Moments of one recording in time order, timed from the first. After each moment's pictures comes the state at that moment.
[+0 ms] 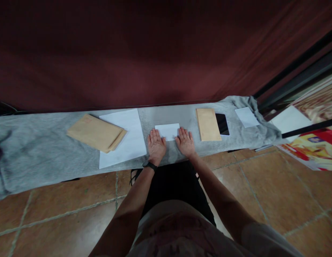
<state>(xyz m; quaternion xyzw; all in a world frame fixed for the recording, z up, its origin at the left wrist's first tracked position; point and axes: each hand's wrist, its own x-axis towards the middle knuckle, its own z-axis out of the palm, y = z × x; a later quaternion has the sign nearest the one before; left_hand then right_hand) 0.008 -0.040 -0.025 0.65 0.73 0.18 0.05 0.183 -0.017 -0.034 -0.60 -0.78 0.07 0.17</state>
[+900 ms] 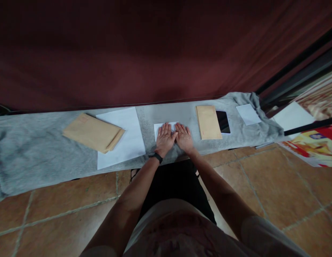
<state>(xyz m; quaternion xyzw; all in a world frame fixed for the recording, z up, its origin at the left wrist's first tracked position) 0.037 -0.003 -0.012 0.75 0.65 0.11 0.12 0.177 0.006 -0.022 -0.58 -0.80 0.11 0.14</state>
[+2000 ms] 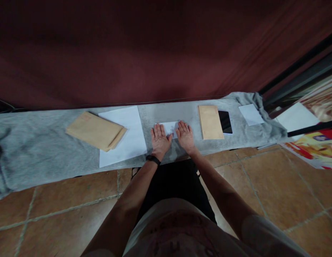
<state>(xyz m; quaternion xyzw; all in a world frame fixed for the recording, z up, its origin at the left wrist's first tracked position) 0.019 -0.021 -0.017 0.68 0.71 0.14 0.08 0.171 0.011 -0.028 -0.61 -0.76 0.11 0.19</state>
